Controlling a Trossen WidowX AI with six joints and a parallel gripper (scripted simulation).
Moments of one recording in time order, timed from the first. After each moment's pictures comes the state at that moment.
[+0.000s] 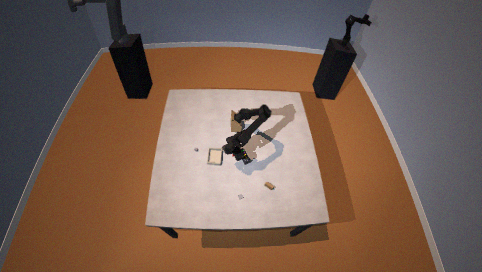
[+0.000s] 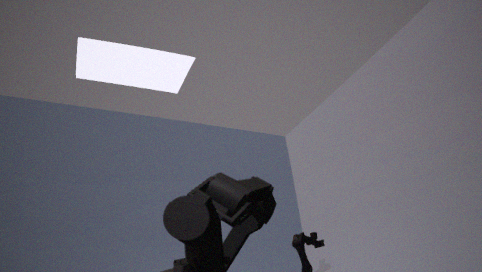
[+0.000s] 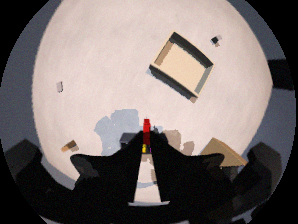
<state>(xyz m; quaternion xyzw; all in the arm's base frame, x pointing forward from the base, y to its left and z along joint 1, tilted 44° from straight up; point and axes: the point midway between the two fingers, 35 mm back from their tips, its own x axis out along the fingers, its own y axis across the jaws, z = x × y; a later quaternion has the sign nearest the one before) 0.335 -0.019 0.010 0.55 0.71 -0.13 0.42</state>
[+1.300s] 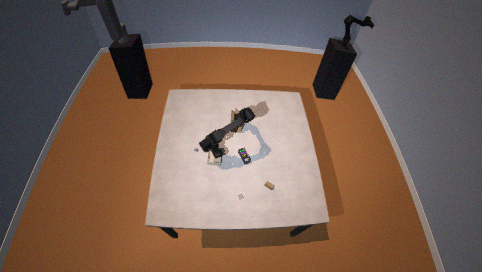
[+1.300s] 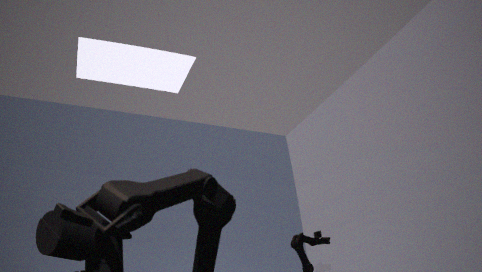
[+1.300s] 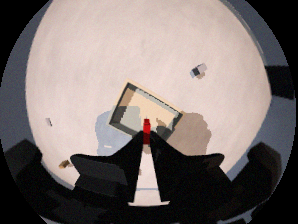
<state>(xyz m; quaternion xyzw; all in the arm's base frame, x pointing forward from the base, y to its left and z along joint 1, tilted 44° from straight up) 0.314 -0.115 -0.105 0.55 0.71 -0.12 0.42</state>
